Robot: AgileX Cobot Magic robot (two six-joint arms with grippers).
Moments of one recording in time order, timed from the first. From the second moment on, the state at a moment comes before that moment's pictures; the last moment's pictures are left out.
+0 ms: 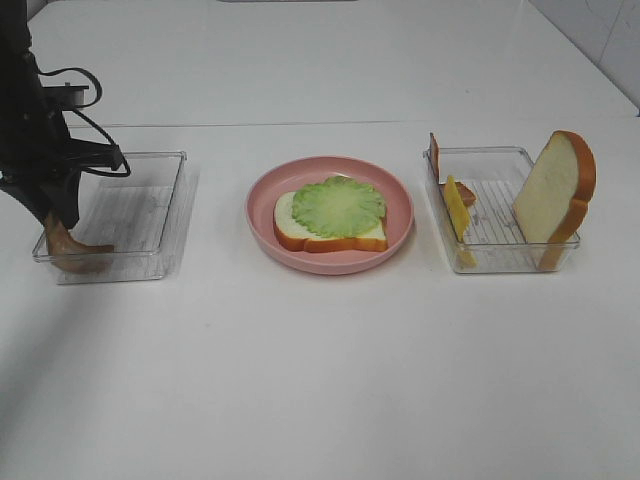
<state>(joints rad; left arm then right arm) -0.09 2.21 -1.73 -0.05 1.22 -0.08 0.04 0.00 -0.46 0.09 1.11 0.10</state>
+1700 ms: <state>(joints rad) -0.35 2.13 -1.88 -0.67 0.98 0.11 0.04 0.00 -0.46 0.09 1.11 0.10</state>
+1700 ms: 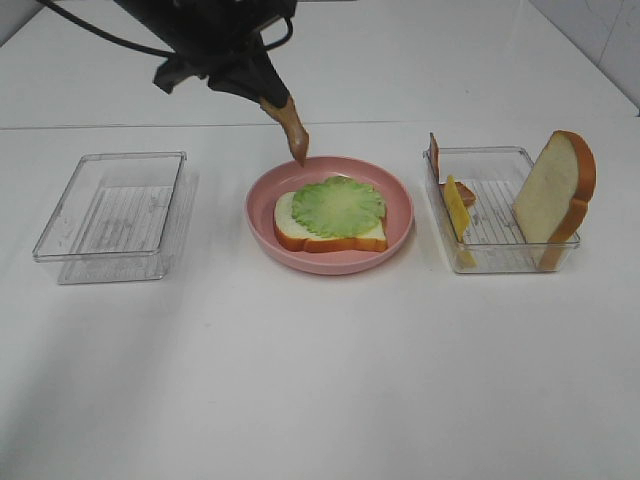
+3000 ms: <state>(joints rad) -0.49 2.46 -2.13 -0.43 1.01 0.17 0.04 0.00 -0.46 0.09 1.11 0.10</state>
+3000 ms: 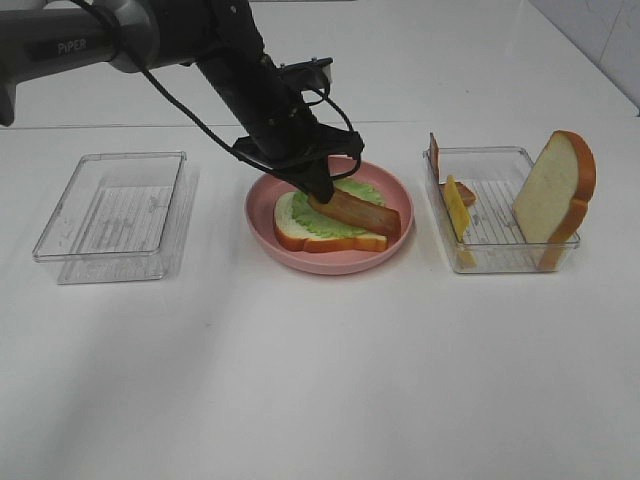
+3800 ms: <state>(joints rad) -0.49 2.46 -2.13 -0.28 0.97 0.12 0.04 0.00 -0.46 0.09 1.11 0.10</state>
